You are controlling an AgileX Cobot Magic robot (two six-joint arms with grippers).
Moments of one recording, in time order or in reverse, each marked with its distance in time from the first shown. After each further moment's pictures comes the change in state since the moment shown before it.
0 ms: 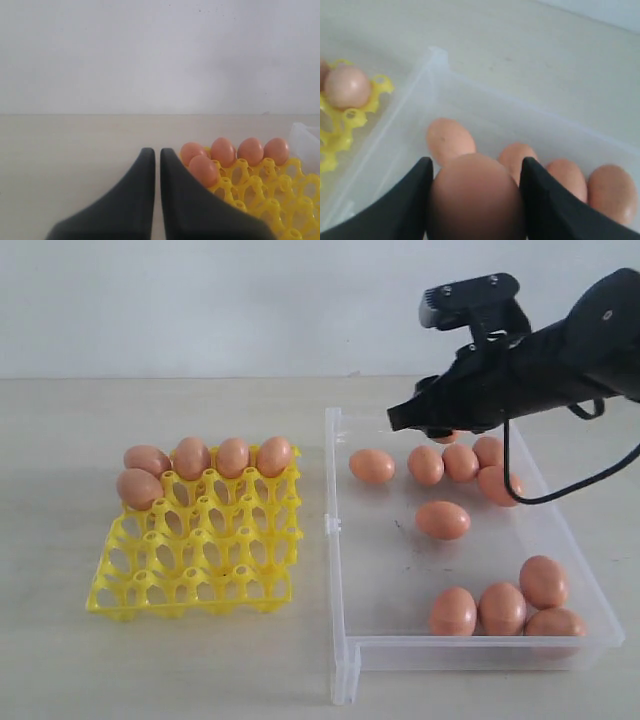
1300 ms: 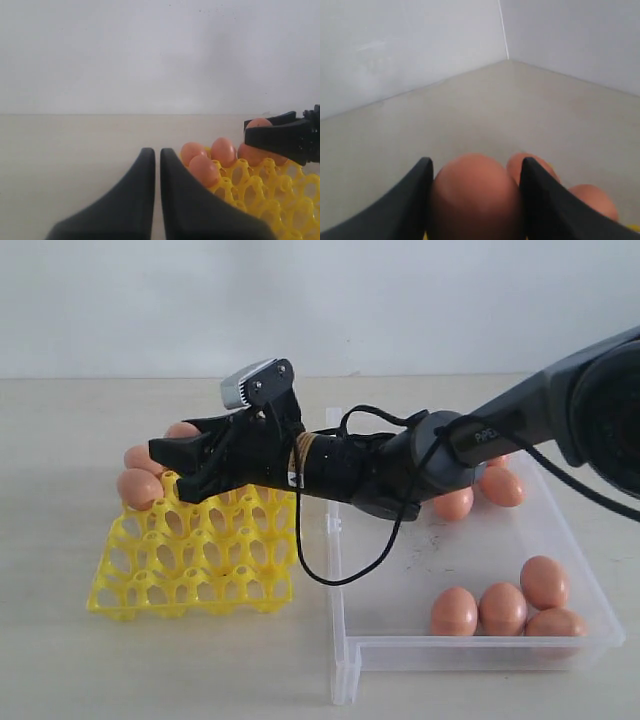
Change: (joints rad) left arm 0.000 0.000 0.000 0.000 0.000 0.000; right arm 0.251 0.610 -0.318 -1.324 -1.097 1.301
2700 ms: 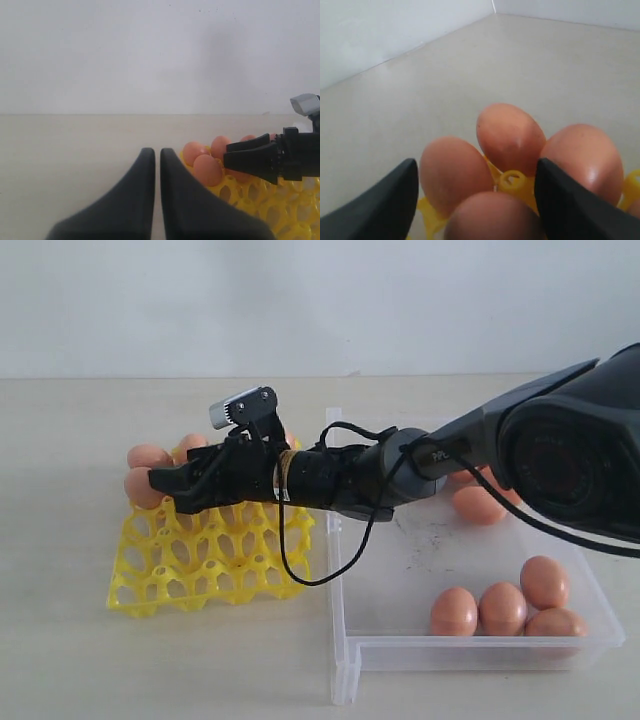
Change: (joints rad) left arm 0.000 0.000 0.000 0.000 0.000 0.000; right arm -0.002 0.155 -0.183 -0.084 0.118 0.161
